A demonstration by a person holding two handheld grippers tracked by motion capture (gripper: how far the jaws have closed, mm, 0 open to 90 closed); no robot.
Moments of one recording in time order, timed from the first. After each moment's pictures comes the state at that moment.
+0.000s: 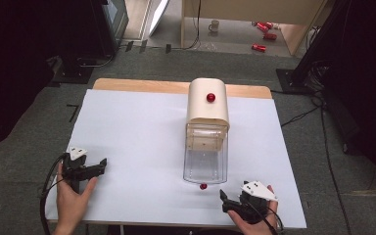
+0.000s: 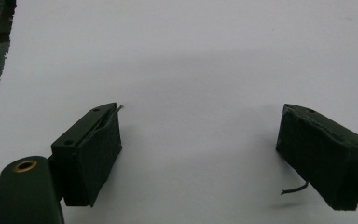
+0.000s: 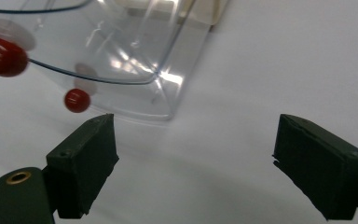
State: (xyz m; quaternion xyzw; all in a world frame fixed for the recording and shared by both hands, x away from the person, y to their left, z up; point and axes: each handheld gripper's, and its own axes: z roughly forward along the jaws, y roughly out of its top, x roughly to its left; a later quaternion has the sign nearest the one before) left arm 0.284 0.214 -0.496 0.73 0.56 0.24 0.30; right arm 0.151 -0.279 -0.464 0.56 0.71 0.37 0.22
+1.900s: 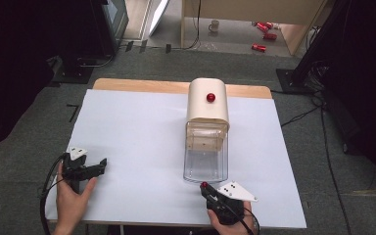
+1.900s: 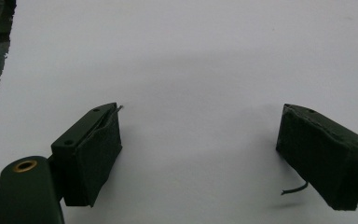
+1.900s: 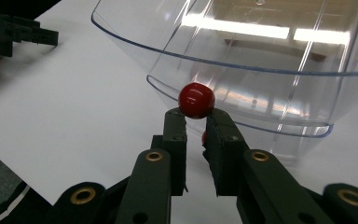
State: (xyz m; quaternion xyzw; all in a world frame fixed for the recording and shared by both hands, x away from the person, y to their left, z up) left arm 0.284 0.214 -0.496 0.73 0.56 0.24 0.30; right arm 0.148 -0.222 -0.448 0.52 0.71 0.44 0.16
